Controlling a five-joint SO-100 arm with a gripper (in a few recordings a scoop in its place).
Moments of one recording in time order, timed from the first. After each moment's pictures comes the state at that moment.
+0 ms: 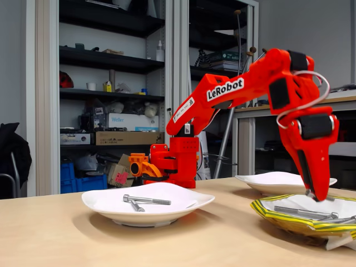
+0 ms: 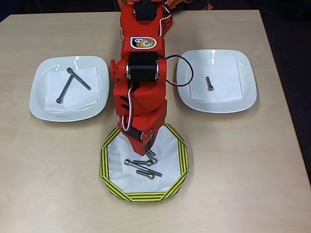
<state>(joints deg) -2.1 39.3 25.0 89.9 30.8</state>
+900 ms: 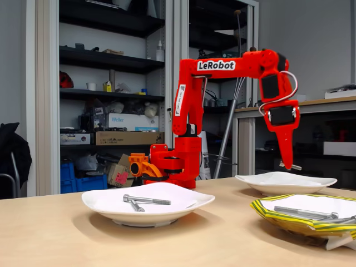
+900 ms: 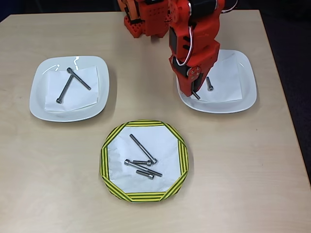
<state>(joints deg) -23.9 91.1 97.3 74.4 68.6</state>
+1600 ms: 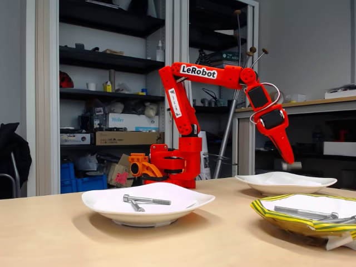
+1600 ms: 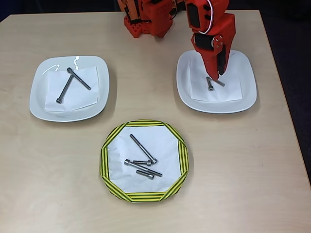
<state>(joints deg) -38.8 114.1 123.8 54.6 75.5</state>
